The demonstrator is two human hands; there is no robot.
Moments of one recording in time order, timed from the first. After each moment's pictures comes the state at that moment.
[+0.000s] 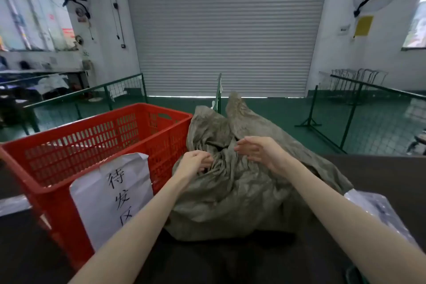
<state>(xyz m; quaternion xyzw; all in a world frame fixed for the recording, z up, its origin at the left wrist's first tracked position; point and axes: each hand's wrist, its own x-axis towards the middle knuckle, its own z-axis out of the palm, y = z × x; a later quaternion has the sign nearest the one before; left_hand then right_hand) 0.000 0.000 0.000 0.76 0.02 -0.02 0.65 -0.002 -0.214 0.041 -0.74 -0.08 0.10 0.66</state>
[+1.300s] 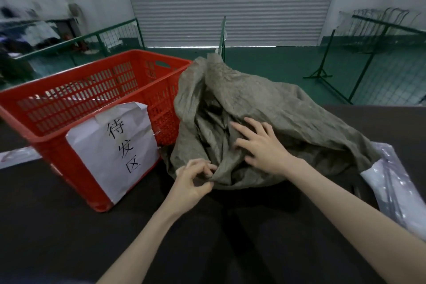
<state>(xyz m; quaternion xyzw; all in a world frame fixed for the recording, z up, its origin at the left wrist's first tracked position) -0.116 0.021 -0.102 0.86 -0.15 0.06 0.49 -0.052 -0.207 -0.050 -0.94 -0.32 -0.12 -0.01</state>
